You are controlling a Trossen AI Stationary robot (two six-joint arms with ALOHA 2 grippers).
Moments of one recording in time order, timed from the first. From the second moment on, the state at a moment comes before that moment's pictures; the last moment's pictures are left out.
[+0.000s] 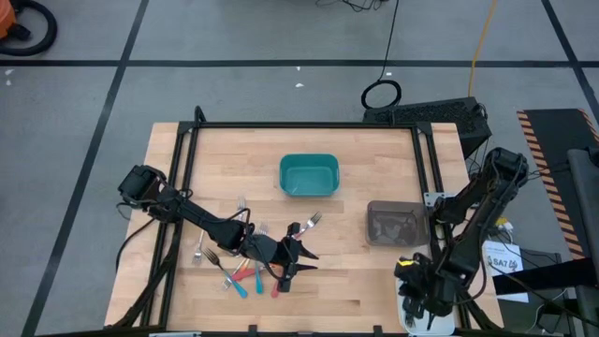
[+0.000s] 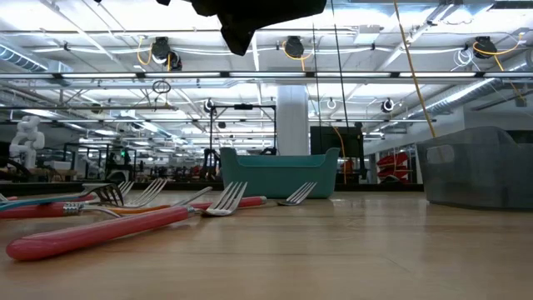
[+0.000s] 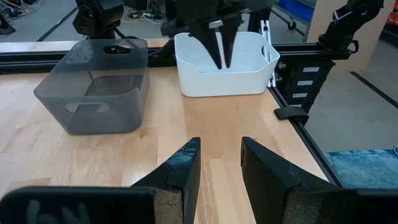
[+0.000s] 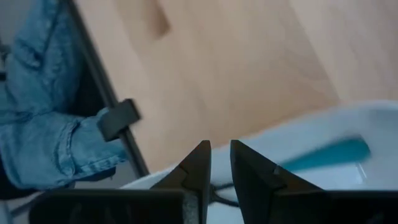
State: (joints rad) left arm -0.42 1.77 1.02 0.42 -0.21 -0.12; right arm 1.06 1.33 0.80 -0.60 0.18 1.52
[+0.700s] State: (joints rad) left arm -0.42 1.77 1.02 0.42 -0.21 -0.11; right arm 0.74 1.33 0.80 -0.35 0.24 0.69
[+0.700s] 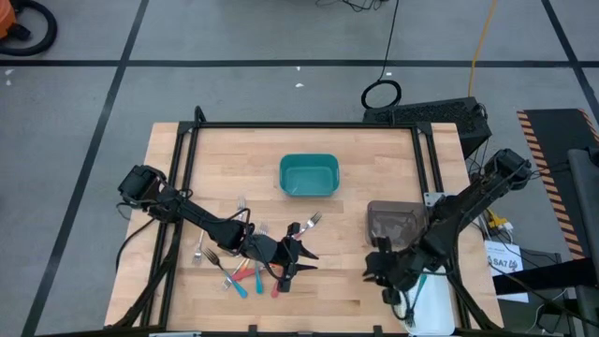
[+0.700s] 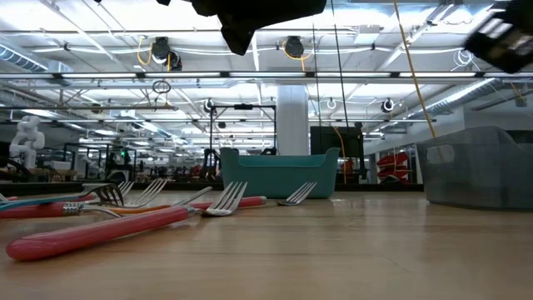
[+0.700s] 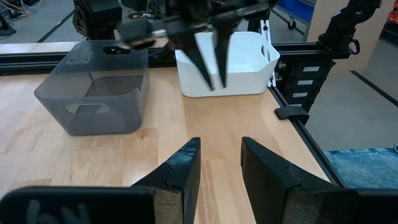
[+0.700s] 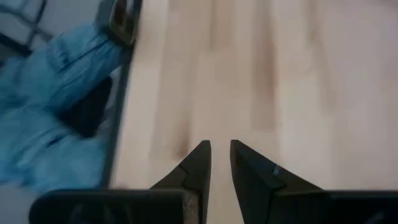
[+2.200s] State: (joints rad) left arm -0.45 1.72 1.02 -0.09 -0.21 -0.27; right arm 0.41 1.57 0.80 0.15 0.34 0.16
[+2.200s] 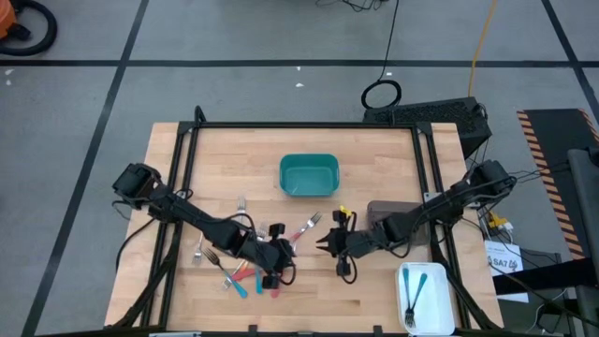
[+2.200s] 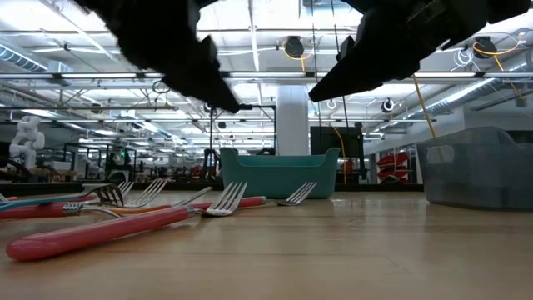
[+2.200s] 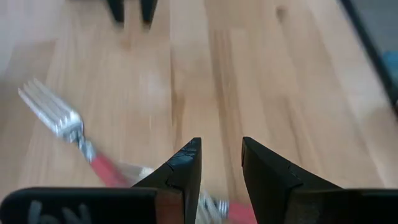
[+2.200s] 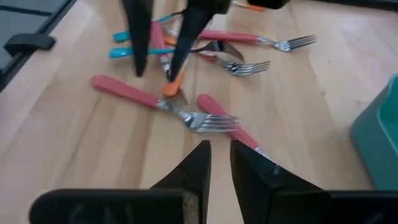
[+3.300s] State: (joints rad) left arm -0.35 1.84 1.02 -0.10 -0.49 -0.42; right arm 0.41 1.56 0.79 -0.12 0.34 0.31
